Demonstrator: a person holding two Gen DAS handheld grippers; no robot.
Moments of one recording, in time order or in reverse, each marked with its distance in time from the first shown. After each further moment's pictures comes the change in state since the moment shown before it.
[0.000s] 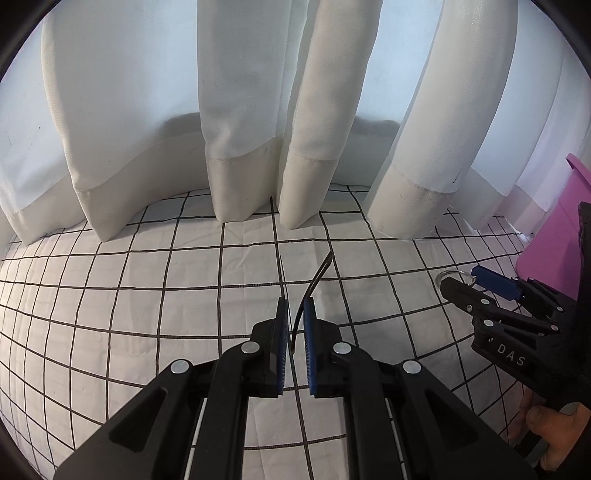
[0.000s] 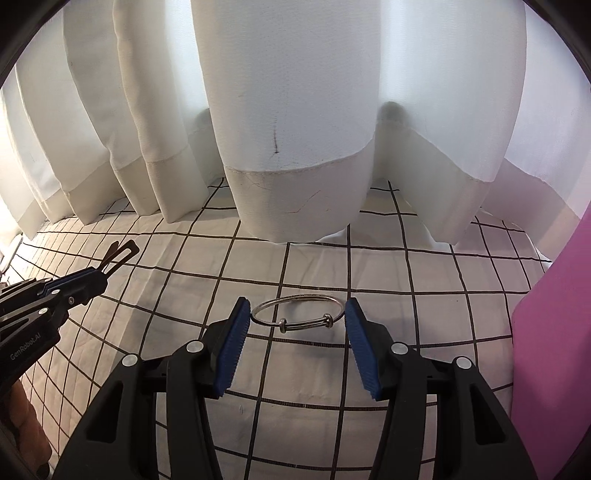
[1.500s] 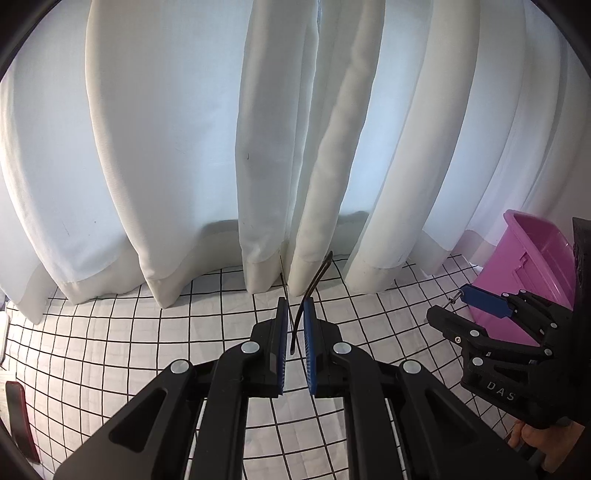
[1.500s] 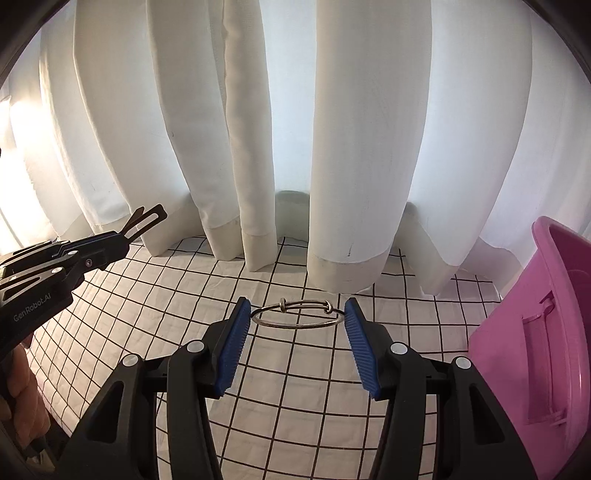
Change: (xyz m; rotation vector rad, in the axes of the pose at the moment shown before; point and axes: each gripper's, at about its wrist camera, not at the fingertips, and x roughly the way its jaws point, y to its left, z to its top) left arm -0.130 0.009 0.047 0.071 -0.129 -0.042; right arm -0.131 0.063 0.042 -0.054 -0.075 0.012
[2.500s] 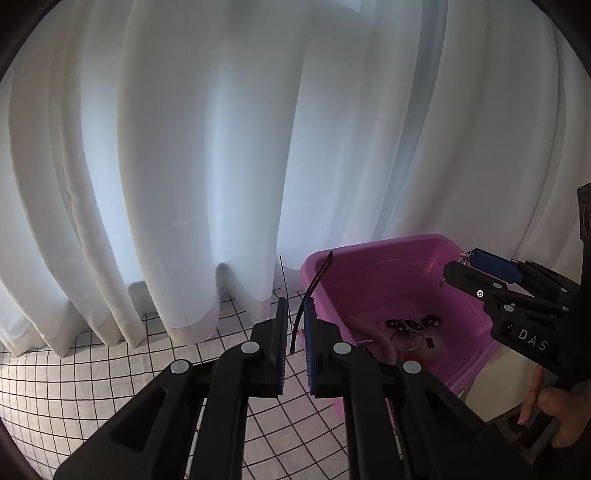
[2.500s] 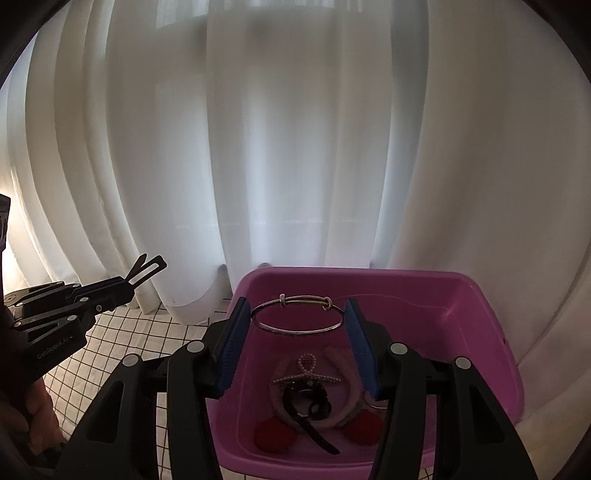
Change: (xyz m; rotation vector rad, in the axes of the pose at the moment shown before) left arm -0.055 -0.248 0.049 0.127 -0.068 -0.226; right arm -0.196 -0.224 -0.008 0.119 -0.175 -0.203
